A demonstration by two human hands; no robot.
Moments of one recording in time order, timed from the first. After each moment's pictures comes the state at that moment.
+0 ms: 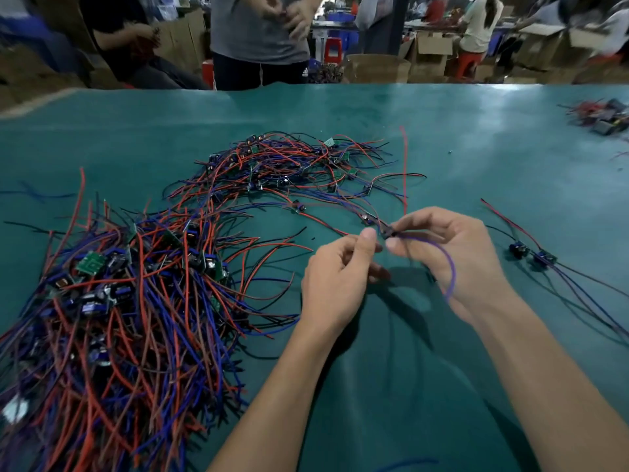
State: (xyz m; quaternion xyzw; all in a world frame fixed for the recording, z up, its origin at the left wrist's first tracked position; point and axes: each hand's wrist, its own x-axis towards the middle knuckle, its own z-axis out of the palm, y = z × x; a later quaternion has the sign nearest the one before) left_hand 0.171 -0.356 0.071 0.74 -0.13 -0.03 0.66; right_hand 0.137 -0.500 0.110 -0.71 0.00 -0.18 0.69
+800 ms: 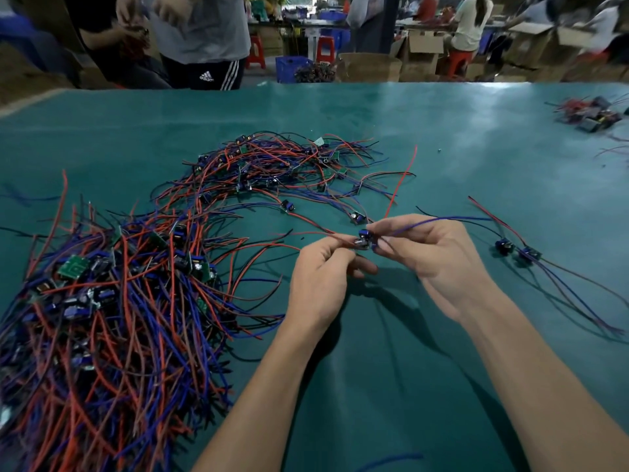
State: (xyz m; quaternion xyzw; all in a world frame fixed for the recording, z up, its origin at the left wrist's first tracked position) left_hand 0.169 -0.352 0.077 0.67 -0.11 -0.07 0.73; right_hand 0.139 -0.507 0.100 -0.68 0.00 -0.12 0.72
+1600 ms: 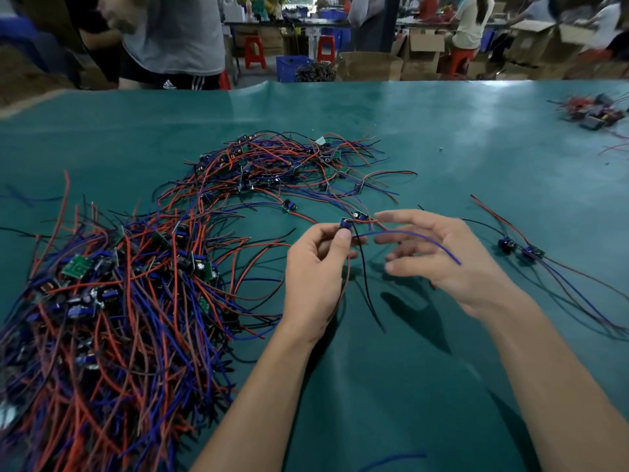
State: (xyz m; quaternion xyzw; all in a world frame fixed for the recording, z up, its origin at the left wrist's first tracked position) left_hand 0.169 -0.350 0.079 0.62 -0.09 -0.01 0.78; right_hand 0.130 -0.522 0.110 -0.79 -0.03 -0.07 0.61
